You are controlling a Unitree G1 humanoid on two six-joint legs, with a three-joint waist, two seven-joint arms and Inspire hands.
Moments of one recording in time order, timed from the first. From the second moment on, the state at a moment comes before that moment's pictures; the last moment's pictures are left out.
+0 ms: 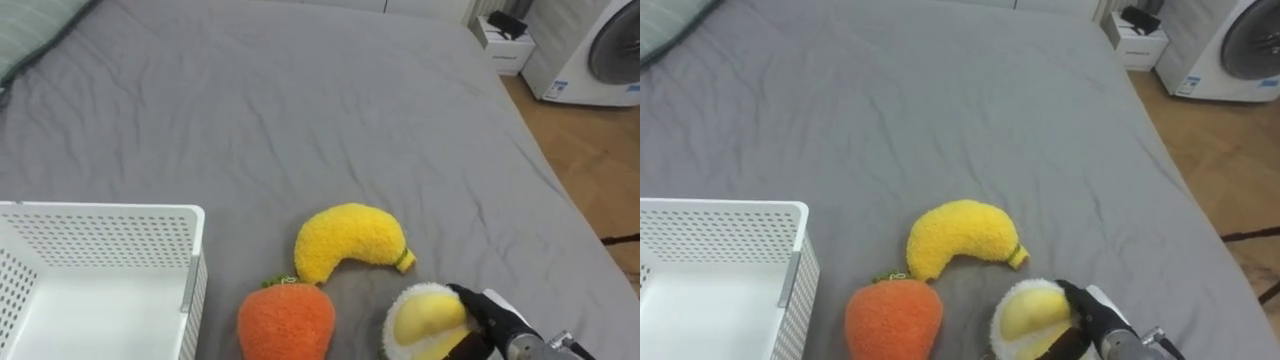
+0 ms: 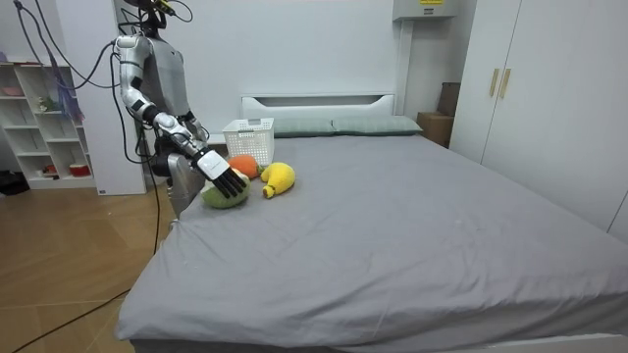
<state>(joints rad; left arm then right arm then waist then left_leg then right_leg) 0.23 0.23 0.07 1.01 0.38 0.20 0.02 0.06 -0.32 0.06 0.57 -0.37 0.13 0.23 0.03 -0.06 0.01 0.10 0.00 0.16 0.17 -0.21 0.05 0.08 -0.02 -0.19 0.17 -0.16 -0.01</state>
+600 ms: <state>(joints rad) 0.23 0.23 0.07 1.01 0.38 0.20 0.02 0.06 -0.31 0.09 0.54 -0.41 0.13 0.24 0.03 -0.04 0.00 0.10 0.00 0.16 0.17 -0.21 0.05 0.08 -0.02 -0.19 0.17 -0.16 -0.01</state>
